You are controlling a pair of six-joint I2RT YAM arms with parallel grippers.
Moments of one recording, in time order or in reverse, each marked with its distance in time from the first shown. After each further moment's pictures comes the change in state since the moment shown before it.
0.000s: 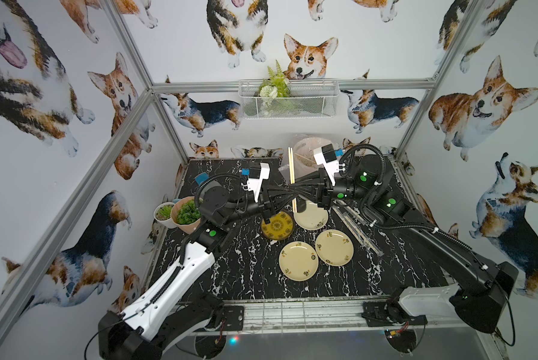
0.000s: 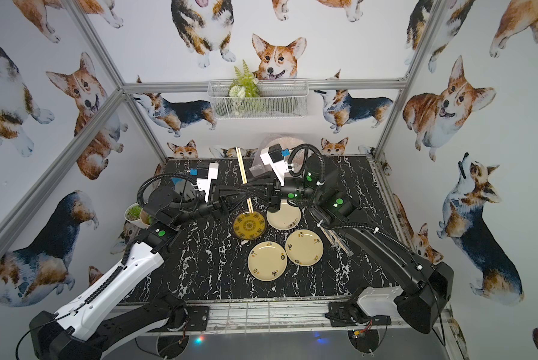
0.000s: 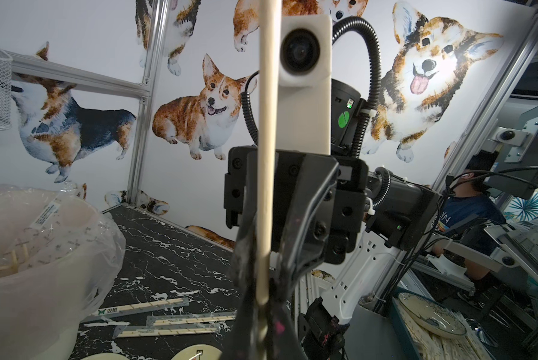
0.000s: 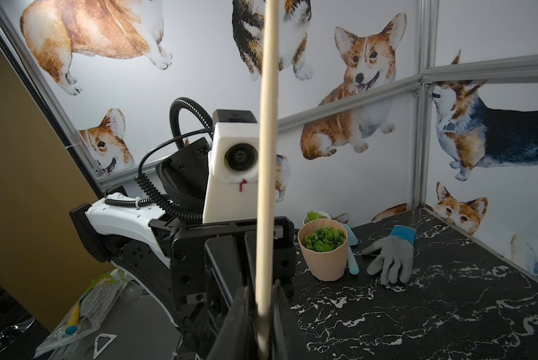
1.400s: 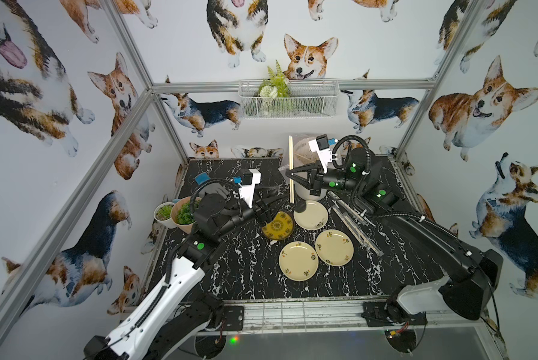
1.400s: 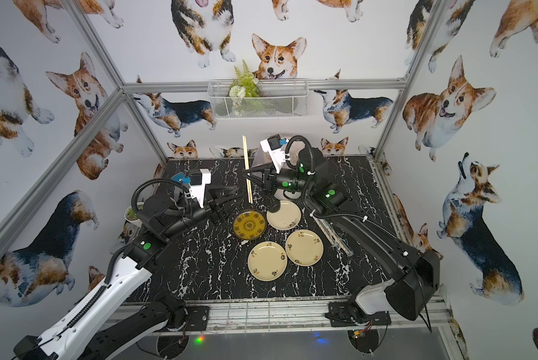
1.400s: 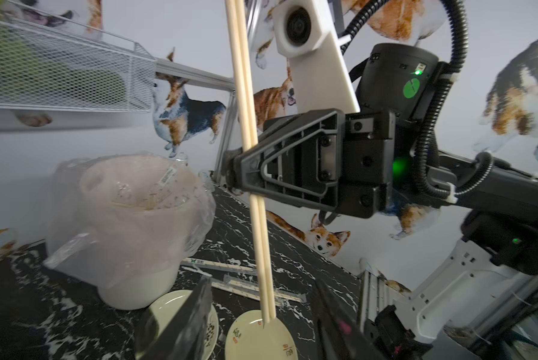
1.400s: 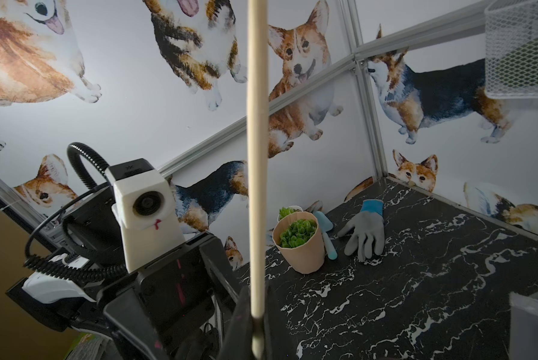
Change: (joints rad) left arm 0.000 -0.180 -0.042 -0.350 -0.398 0.208; right arm -0.045 0.120 0.072 -0.038 0.155 0.152
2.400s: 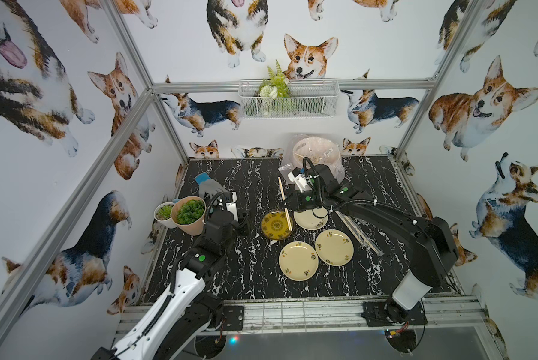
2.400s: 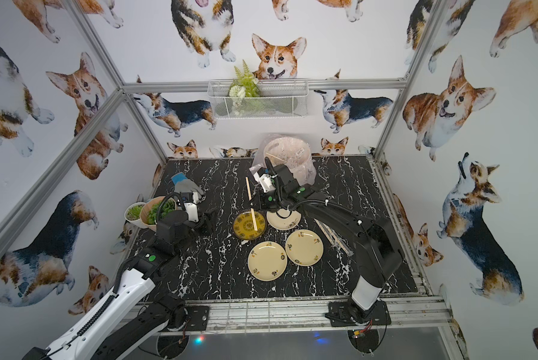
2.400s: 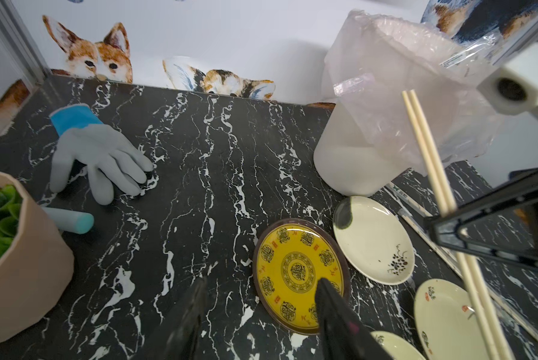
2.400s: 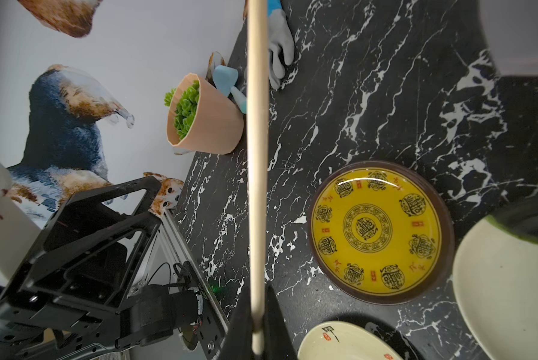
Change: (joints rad) left arm 0.089 -0.063 -0.241 -0.298 -0.563 -0.065; right arm 0.038 0.297 0.017 -0.394 0.116 0.139
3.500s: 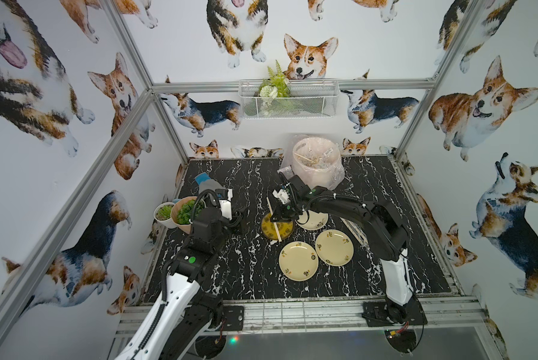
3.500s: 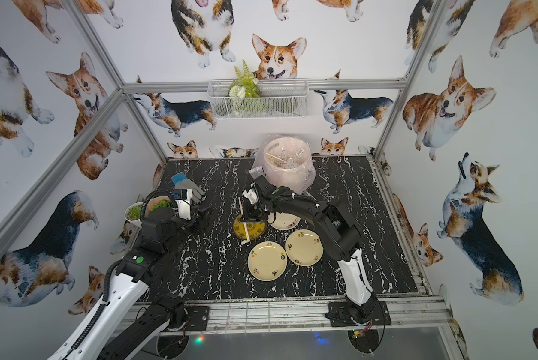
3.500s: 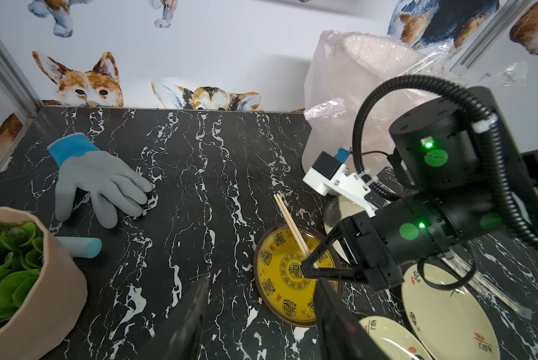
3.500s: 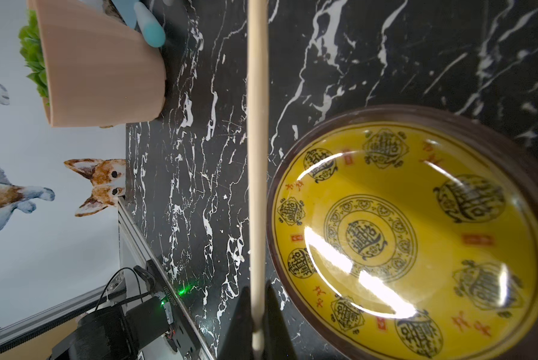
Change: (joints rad) left arm 0.106 -0.052 0.076 -0.084 0.129 0.142; right arm 0.043 0.379 0.177 -0.086 -0.010 0.039
